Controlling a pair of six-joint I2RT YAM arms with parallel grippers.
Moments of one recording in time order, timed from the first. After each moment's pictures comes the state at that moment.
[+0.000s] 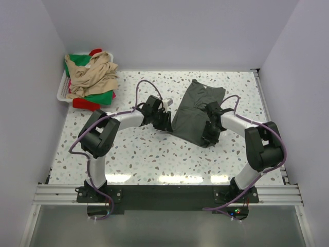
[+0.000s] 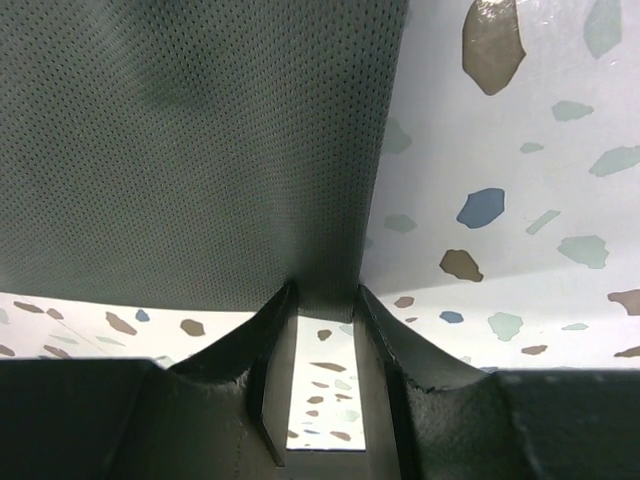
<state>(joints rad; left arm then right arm) -0.58 1.96 1.19 -0.14 0.40 -0.35 0.31 1.67 0.96 -0.72 -0.05 0.70</state>
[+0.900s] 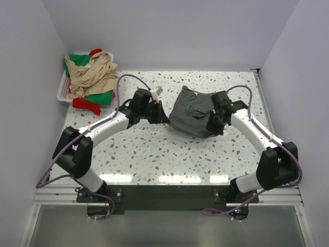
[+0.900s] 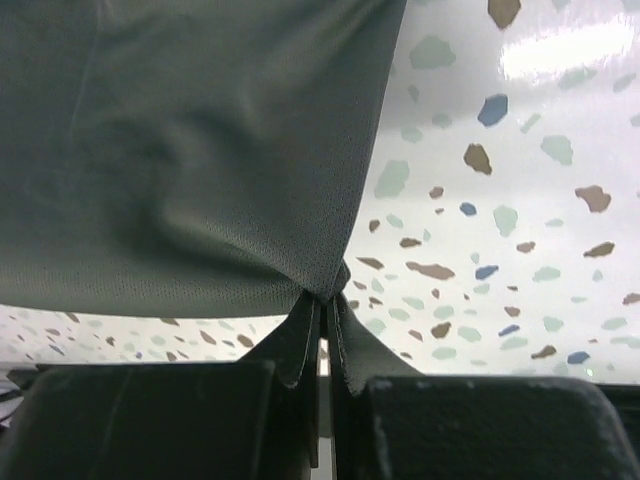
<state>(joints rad) -0.57 1.61 1.11 -0.16 0.38 -0.58 0.31 1.44 1.12 -0.94 -0.07 0.67</state>
